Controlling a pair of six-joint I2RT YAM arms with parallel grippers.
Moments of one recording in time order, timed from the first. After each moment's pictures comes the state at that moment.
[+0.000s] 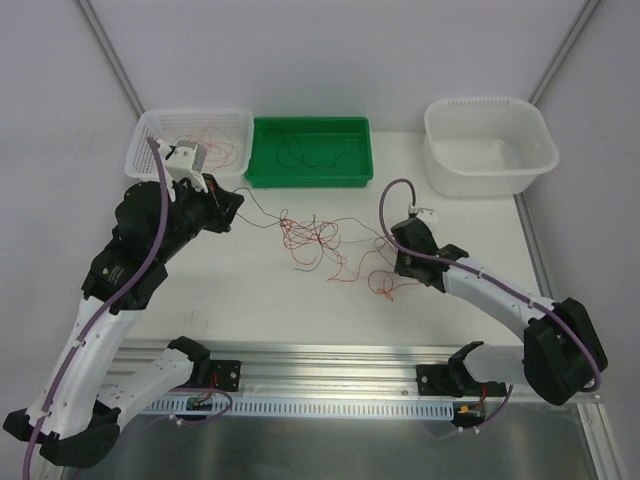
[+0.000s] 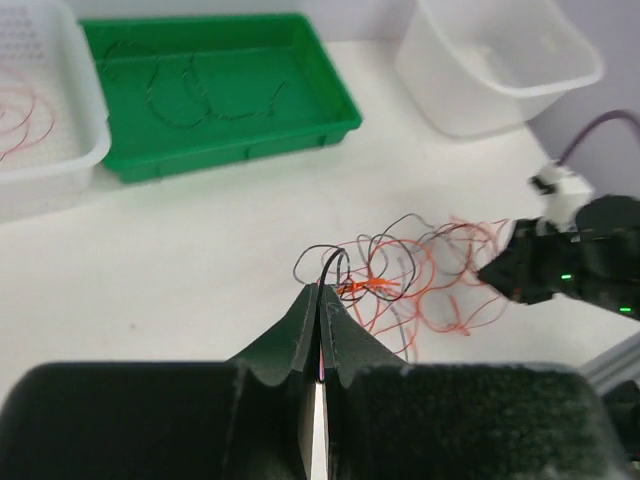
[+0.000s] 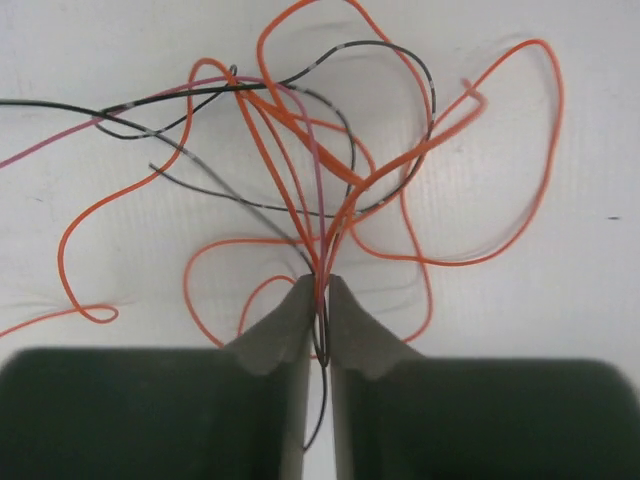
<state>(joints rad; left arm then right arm) -0.45 0.83 1.27 -0.61 0.06 -0.29 0.61 1.29 0.73 -0.43 0.38 0.63</state>
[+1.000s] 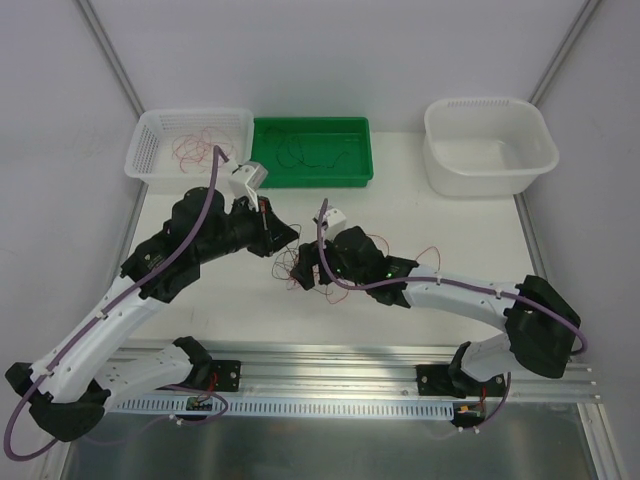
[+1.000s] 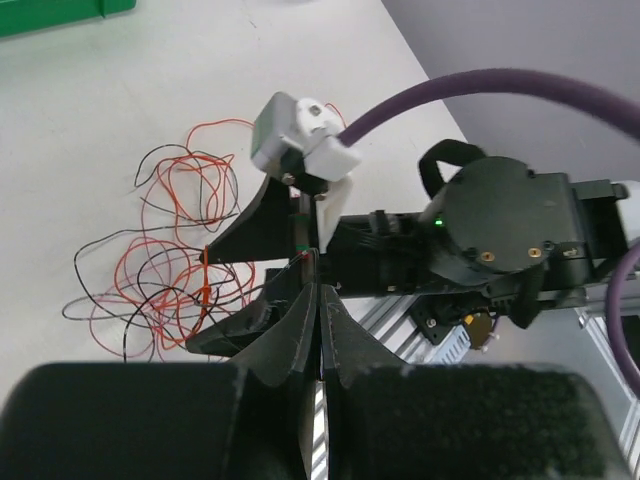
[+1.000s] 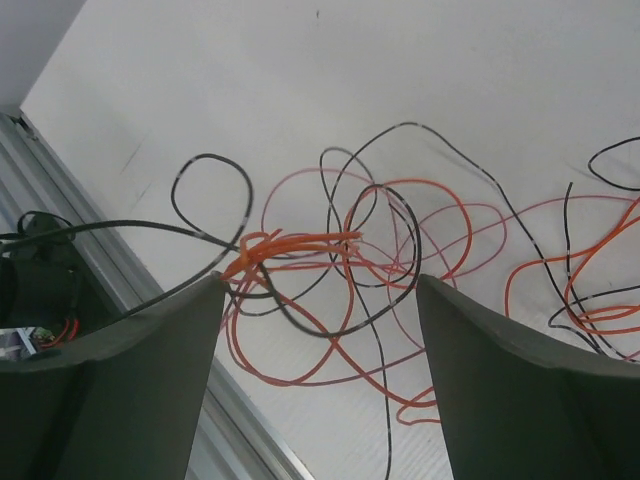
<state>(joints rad) -0.70 0.93 1.16 -0.57 0.18 -0.49 1.02 1.41 0.87 0.08 0.05 0.46</state>
